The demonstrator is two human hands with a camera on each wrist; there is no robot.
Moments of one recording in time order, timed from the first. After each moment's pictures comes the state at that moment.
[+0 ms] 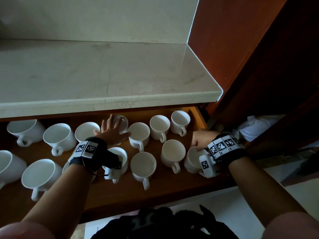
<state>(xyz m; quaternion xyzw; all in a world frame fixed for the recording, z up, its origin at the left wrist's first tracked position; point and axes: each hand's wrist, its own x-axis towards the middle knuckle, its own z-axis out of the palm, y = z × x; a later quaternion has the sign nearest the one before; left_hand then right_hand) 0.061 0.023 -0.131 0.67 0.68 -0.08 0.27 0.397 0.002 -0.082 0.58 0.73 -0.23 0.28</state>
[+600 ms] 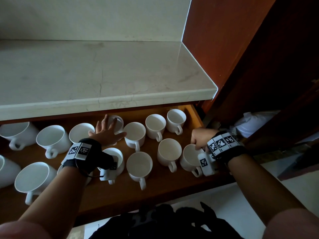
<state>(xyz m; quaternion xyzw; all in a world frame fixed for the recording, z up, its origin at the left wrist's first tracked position) 0.060 0.026 -0.138 0.67 0.69 -0.07 0.26 0.400 -0.005 -0.071 0.61 0.70 -0.24 0.29</state>
